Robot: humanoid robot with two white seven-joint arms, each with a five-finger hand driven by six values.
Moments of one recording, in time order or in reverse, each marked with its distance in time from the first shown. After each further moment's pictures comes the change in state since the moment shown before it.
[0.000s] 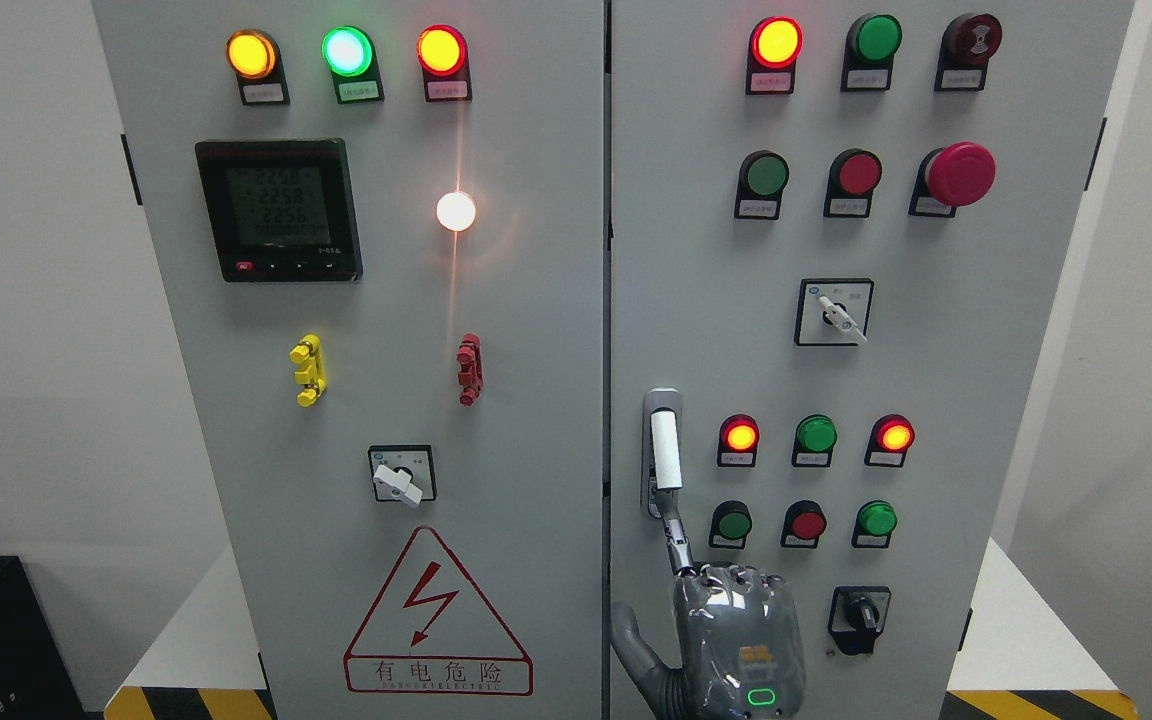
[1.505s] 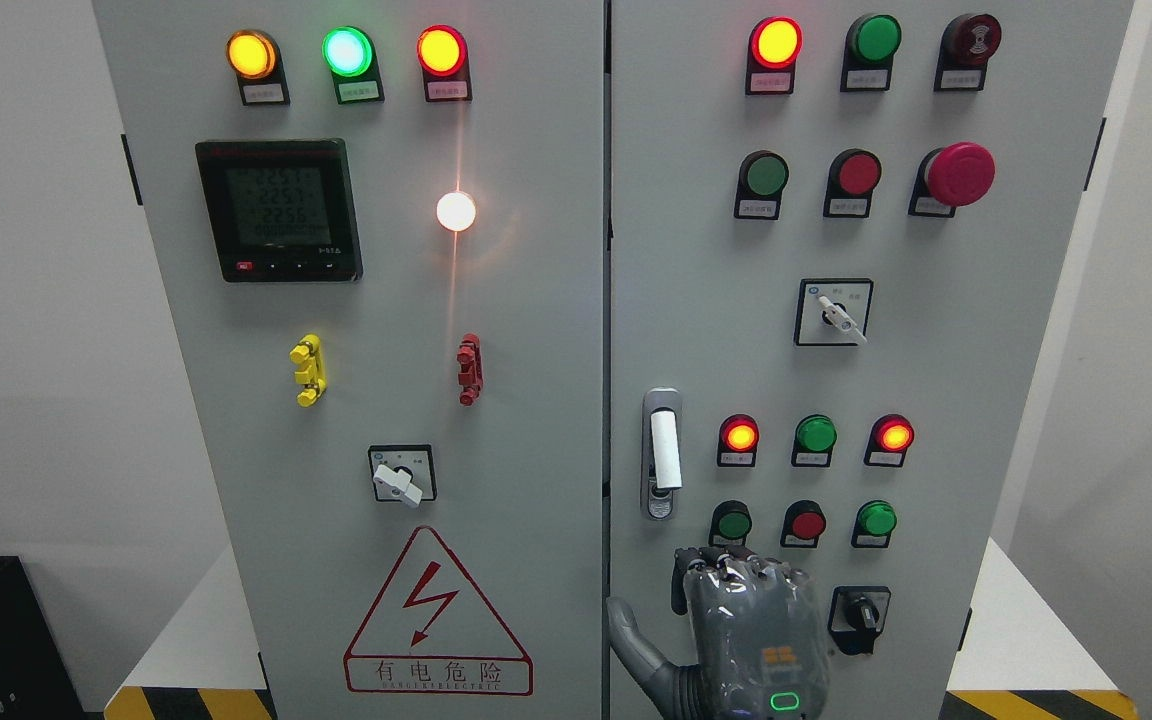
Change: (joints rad) left arm 0.000 0.000 0.000 0.000 0.000 0.000 0.000; right arm 0.026 -0.012 -0.001 -0.116 -0.010 -0.013 0.007
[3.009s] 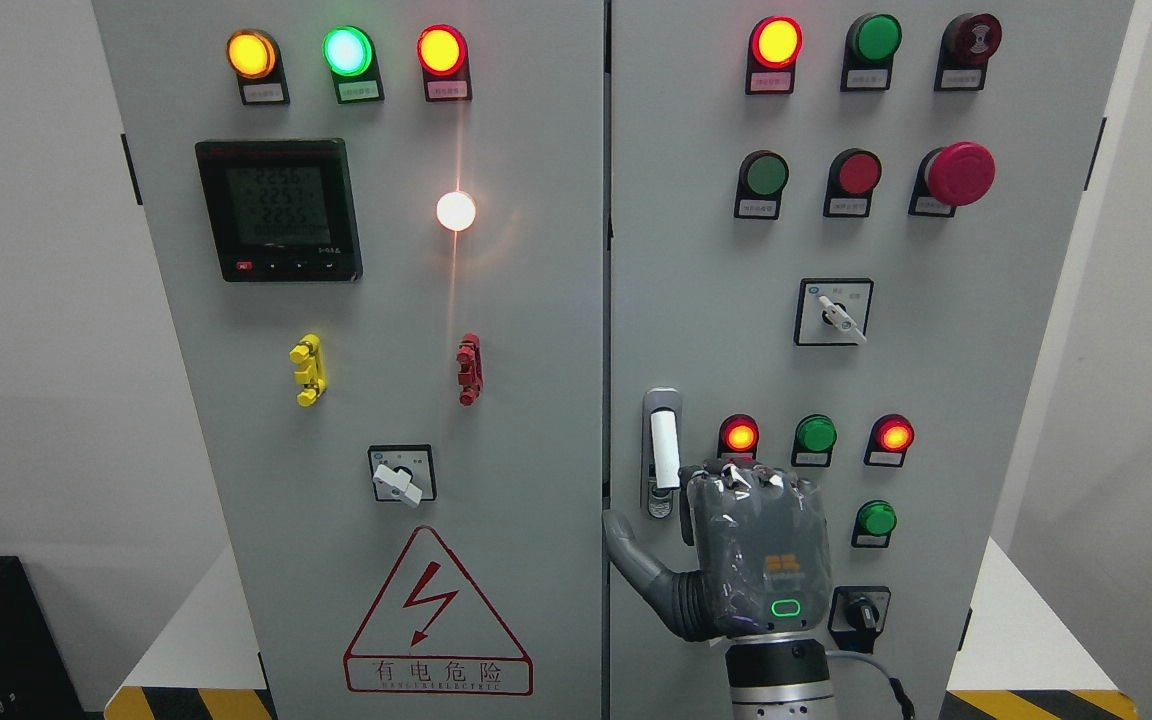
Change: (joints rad) left arm 0.000 0.000 0.000 0.000 0.000 0.000 0.000; right arm -0.177 0.022 -0.036 0.071 0.003 0.004 -0.001
